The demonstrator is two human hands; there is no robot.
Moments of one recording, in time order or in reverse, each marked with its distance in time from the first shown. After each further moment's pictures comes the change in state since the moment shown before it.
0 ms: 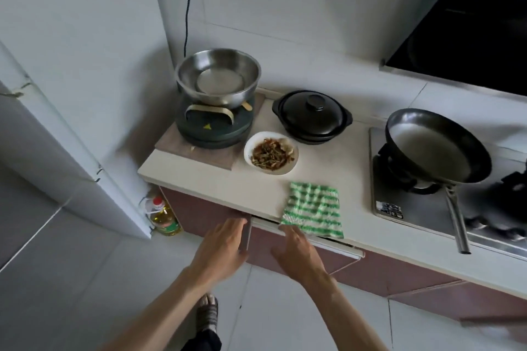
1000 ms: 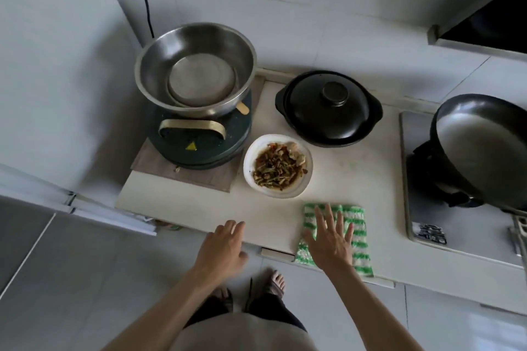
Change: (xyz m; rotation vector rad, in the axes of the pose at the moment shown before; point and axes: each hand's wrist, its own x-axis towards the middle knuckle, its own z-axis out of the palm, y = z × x) left_hand 0.169 -0.066 0.005 0.204 -0.366 -0.080; right_hand 0.189 0.081 -0.009 -0.274 0.057 0.260
